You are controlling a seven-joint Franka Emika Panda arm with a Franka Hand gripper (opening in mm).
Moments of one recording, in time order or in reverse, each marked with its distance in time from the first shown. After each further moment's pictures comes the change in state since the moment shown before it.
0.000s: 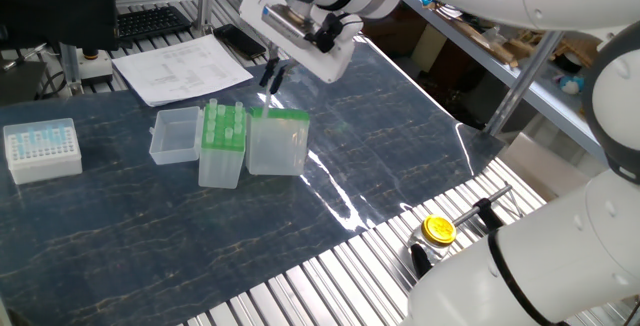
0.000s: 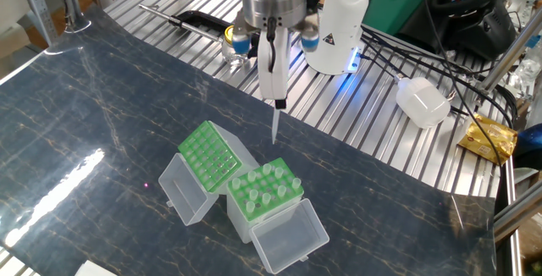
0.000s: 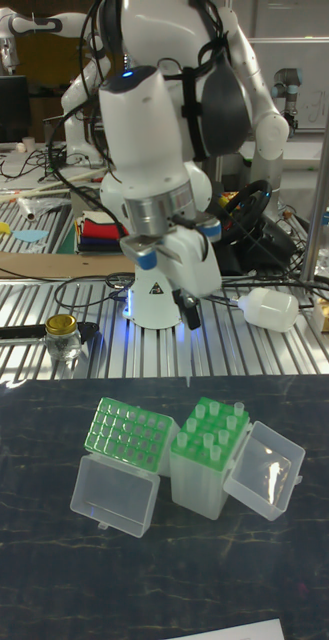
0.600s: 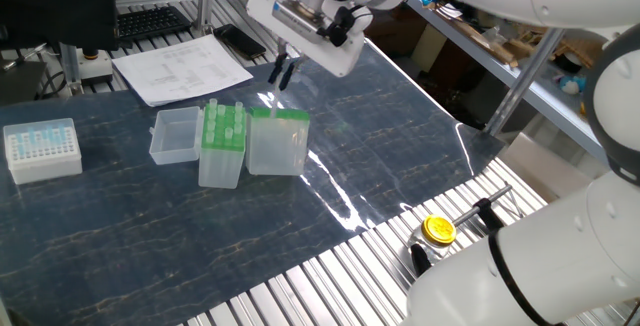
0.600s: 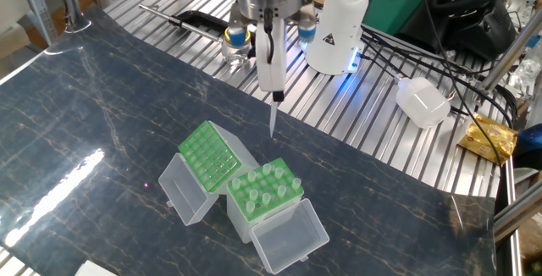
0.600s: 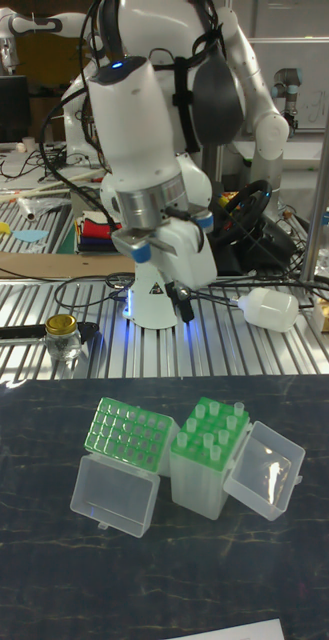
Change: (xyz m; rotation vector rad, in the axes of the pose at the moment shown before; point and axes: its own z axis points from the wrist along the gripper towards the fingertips) arm -0.009 -0.012 -0.017 0.031 0.021 -0.090
